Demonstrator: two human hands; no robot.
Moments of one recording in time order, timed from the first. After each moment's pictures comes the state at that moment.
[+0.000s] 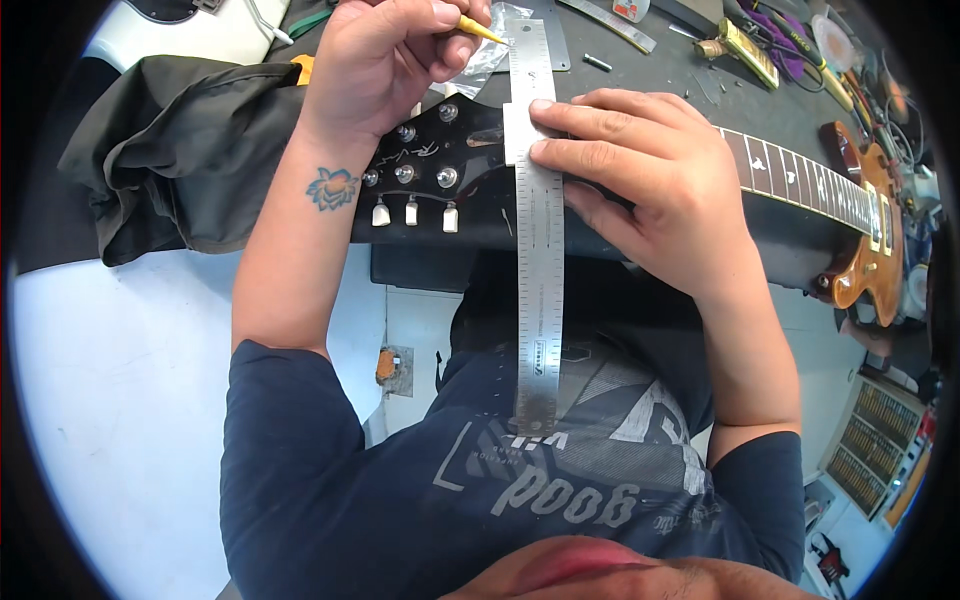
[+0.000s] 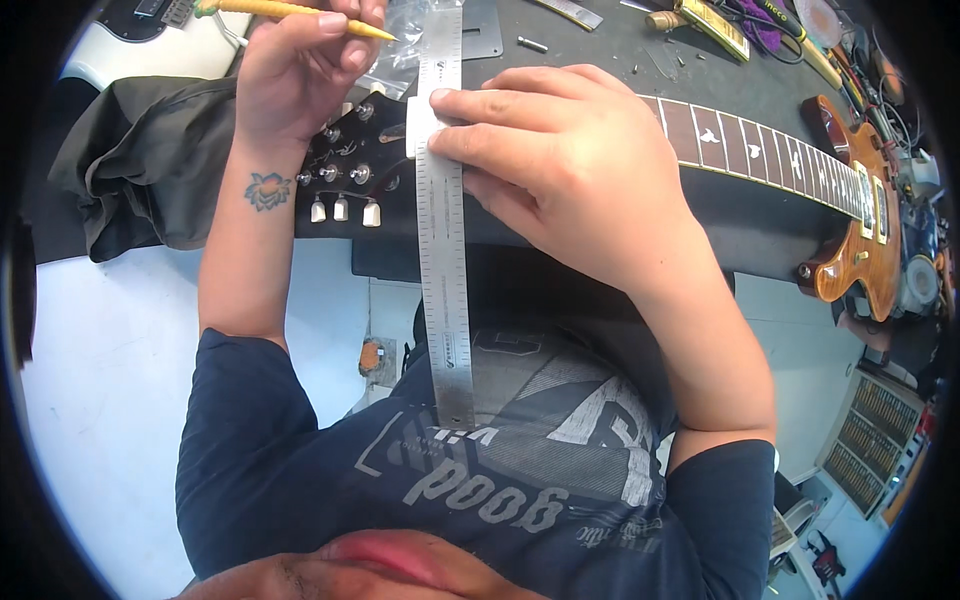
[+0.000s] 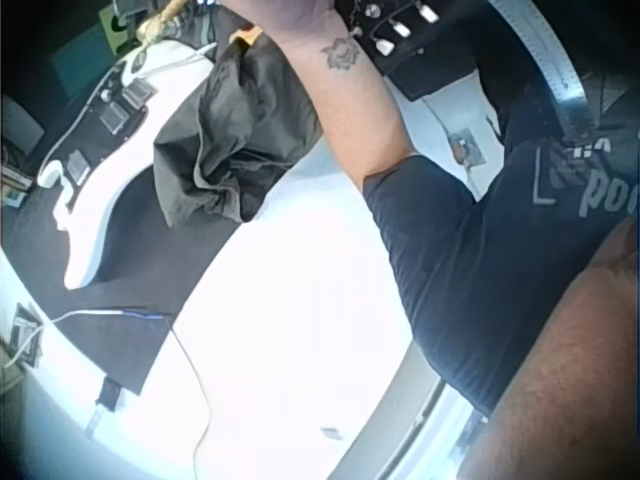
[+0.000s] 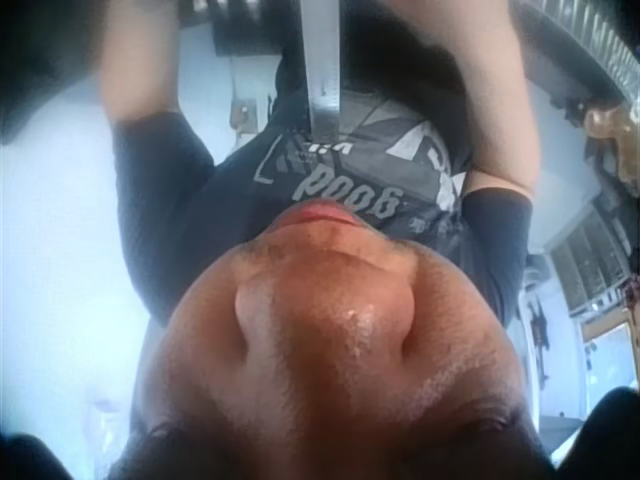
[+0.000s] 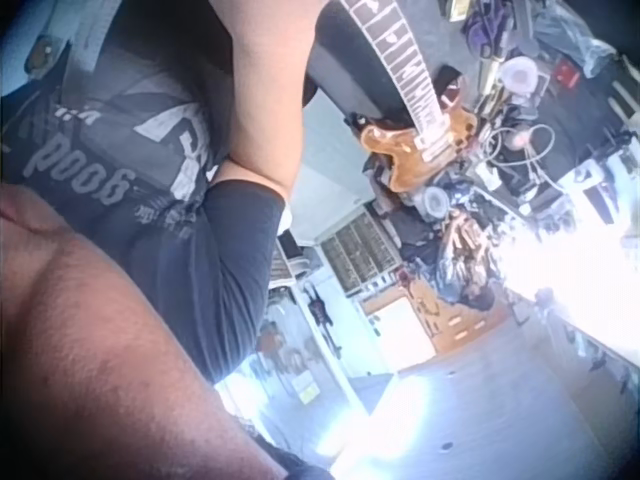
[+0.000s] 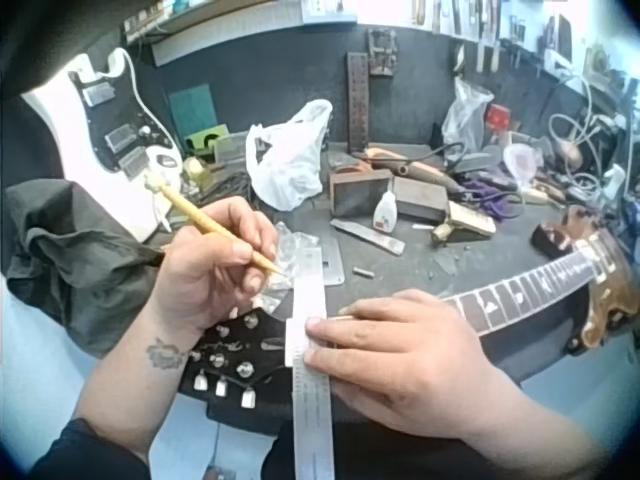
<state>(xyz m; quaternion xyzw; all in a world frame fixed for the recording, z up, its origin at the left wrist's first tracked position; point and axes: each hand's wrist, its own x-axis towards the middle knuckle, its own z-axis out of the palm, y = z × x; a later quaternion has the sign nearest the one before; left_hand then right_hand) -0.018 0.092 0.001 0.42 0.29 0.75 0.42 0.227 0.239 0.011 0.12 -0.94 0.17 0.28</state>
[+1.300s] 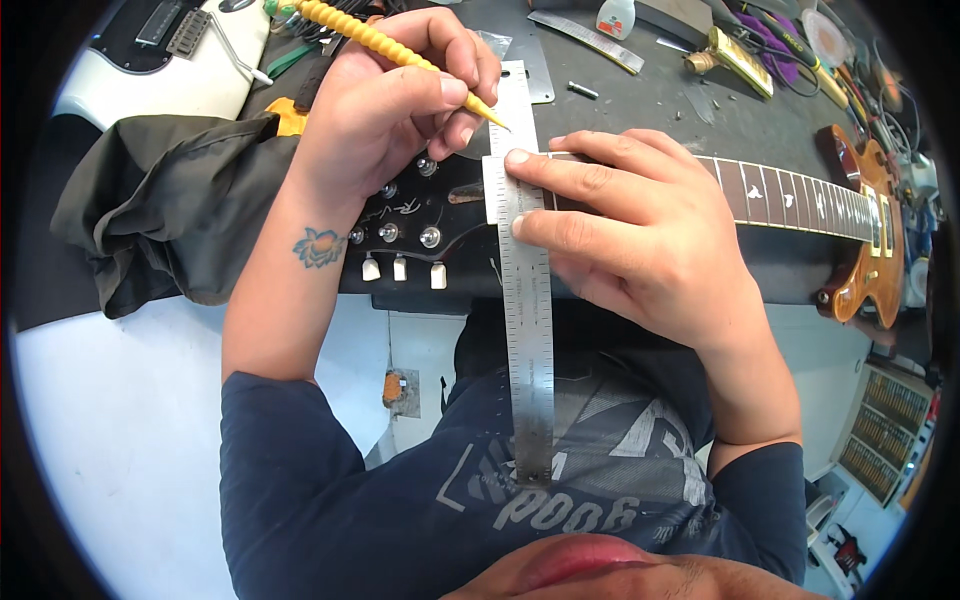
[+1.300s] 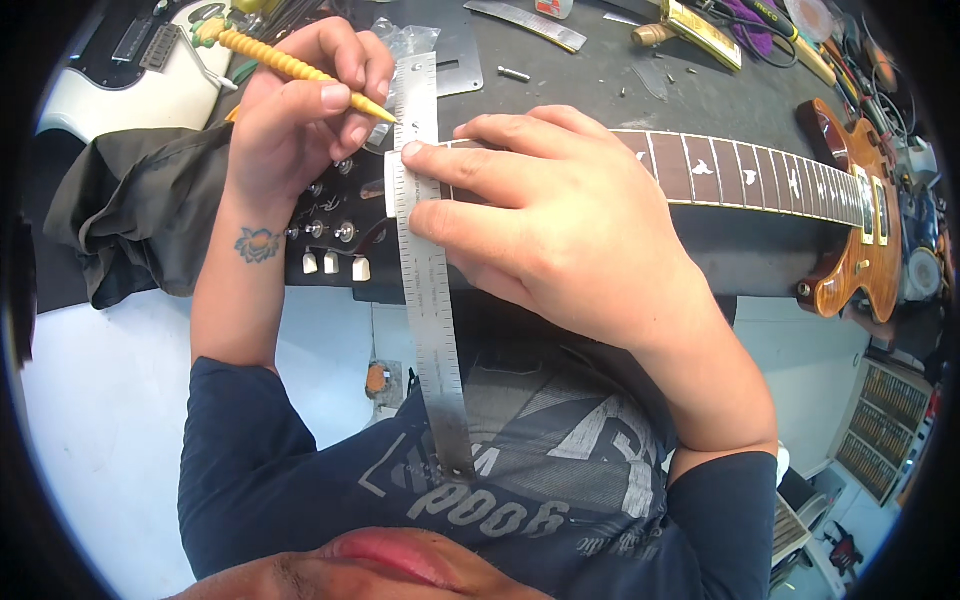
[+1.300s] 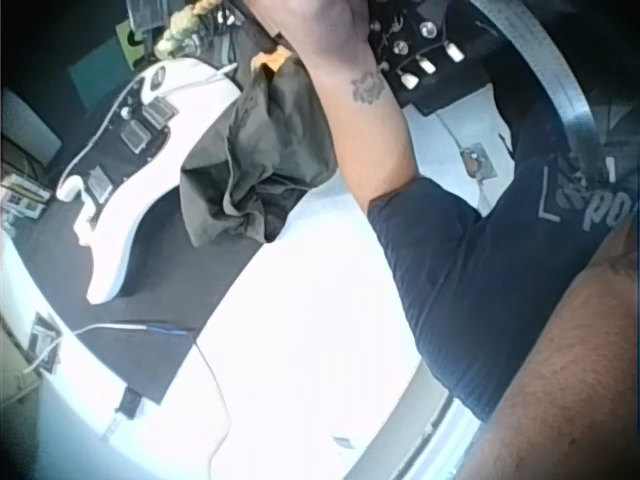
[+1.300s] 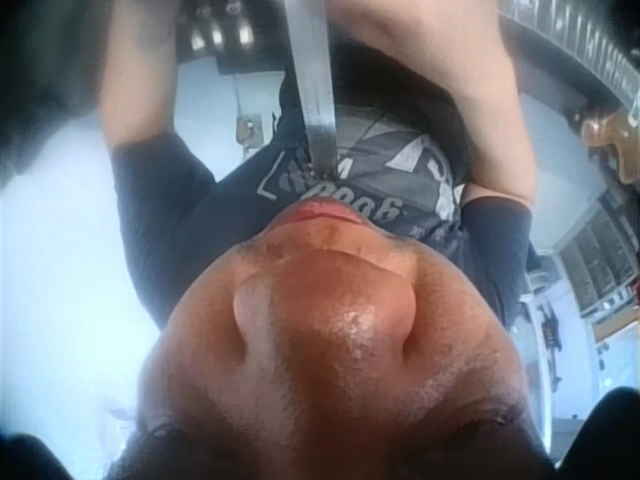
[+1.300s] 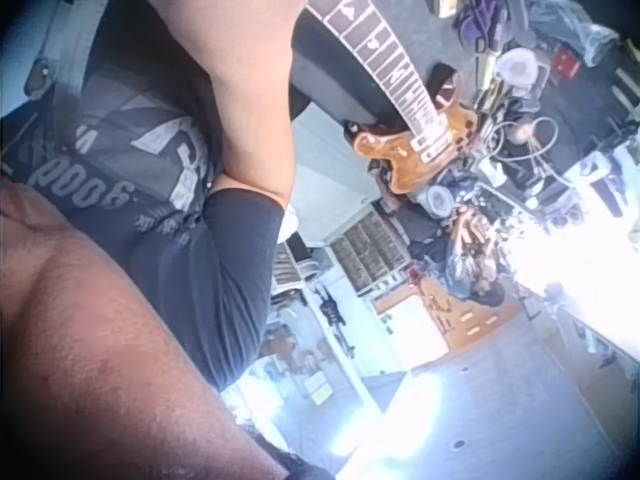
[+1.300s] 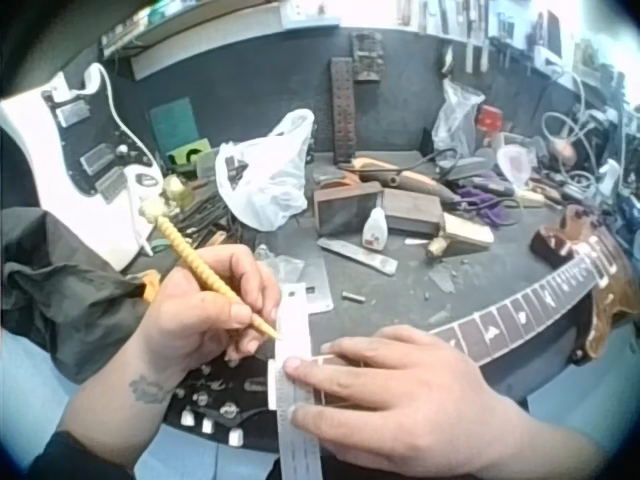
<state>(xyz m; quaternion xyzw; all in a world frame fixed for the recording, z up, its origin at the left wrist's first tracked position) -0.017 0.096 0.006 0.45 0.39 0.65 0.47 0.226 0.240 0.016 0.12 -0.94 0.19 0.26</state>
